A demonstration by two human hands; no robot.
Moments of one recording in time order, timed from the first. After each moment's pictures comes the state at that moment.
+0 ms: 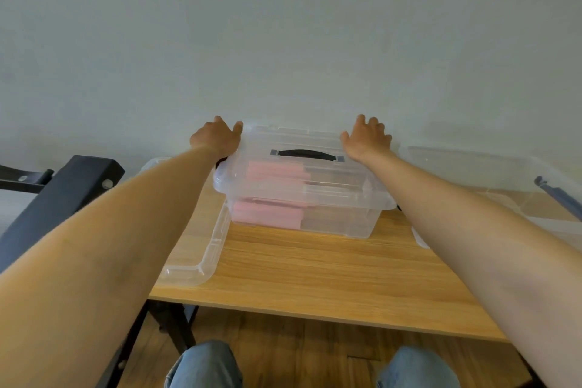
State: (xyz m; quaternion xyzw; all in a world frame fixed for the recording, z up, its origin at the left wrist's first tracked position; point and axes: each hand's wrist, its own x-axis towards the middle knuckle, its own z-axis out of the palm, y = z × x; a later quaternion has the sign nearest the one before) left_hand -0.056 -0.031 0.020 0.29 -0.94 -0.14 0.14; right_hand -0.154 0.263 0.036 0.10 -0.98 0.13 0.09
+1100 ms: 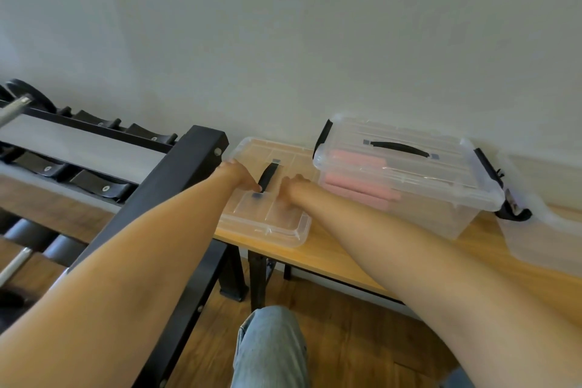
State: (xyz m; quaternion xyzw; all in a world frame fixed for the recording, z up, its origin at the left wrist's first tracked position) left_hand 0.101 -0.132 -0.063 0.41 -0.90 -0.14 -0.09; right_hand 0.039 0.012 -0.062 0.32 -0.93 -0.02 -0.16
